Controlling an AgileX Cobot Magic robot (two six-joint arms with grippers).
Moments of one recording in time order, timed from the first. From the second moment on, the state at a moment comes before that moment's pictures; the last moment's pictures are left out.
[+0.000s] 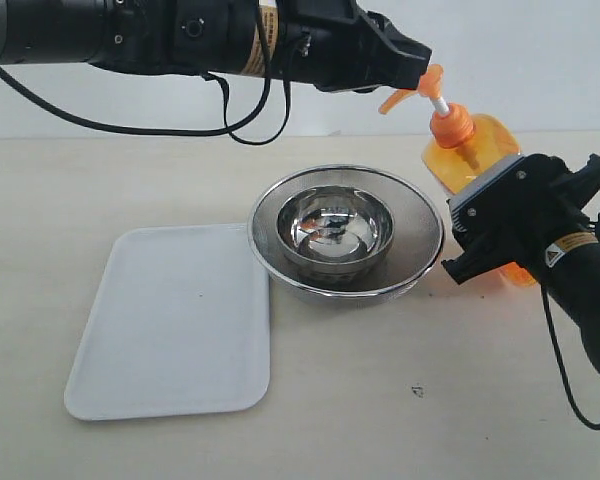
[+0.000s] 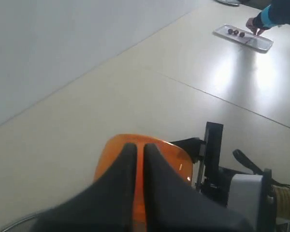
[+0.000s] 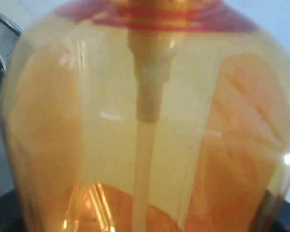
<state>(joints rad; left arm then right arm) -0.58 1.89 -1.49 1.63 -0.51 -1.61 0.31 1.88 -0.51 0.12 -1.13 -0.68</state>
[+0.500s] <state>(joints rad) -0.58 1.90 -1.49 1.61 -0.47 -1.60 0.31 1.88 -0.51 0.11 -1.13 -0.68</state>
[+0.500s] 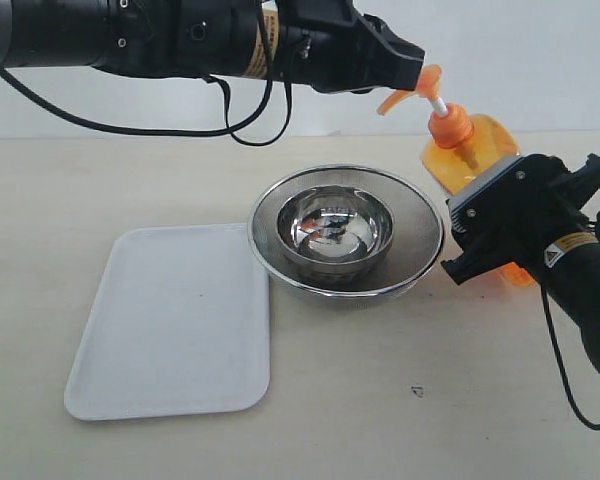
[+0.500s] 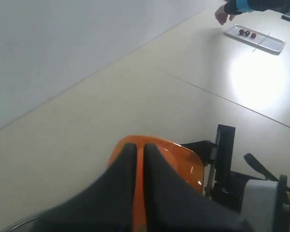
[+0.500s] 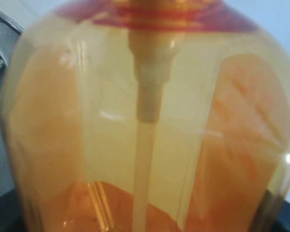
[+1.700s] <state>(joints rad) -0.56 2.01 -1.52 1.52 -0.52 -1.59 0.34 1.88 -0.51 0.20 -1.12 -0.74</state>
